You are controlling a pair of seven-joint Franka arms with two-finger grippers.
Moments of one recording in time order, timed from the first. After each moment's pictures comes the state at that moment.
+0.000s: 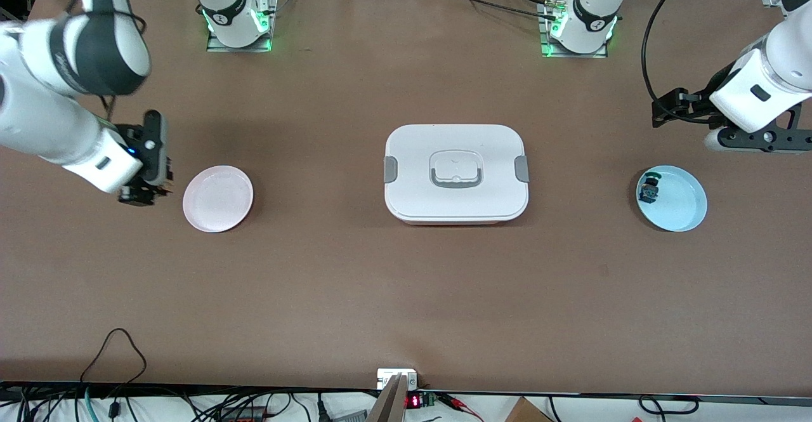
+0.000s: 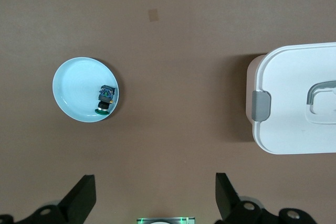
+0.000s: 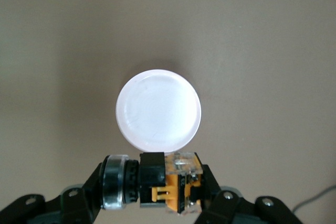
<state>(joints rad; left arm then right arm) 0.11 0.09 -0.22 -1.50 0.02 1.45 -0.09 0.06 0.18 0.02 -1.63 -0.03 1.73 -1.58</state>
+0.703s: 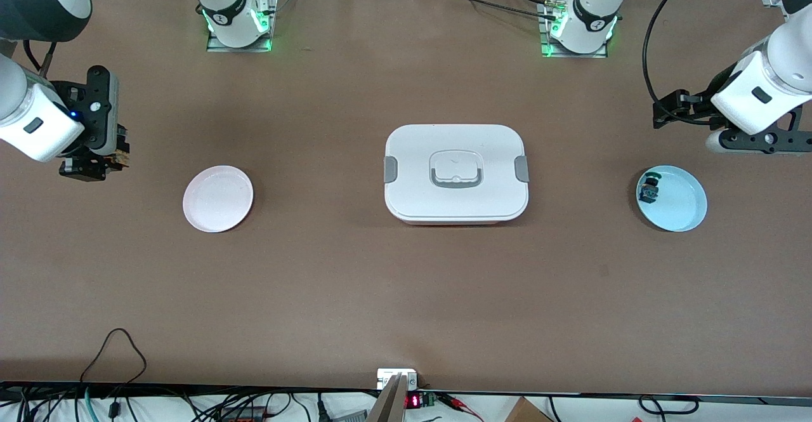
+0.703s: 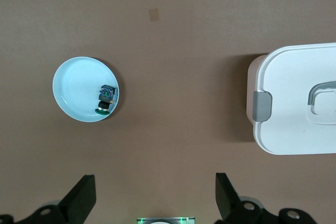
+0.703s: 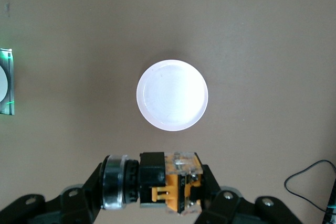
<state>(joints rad) 0.11 0.09 -0.22 -1.50 0.02 1.45 -0.09 0.06 0.19 0.02 -1.46 -0.06 1.54 -1.59</state>
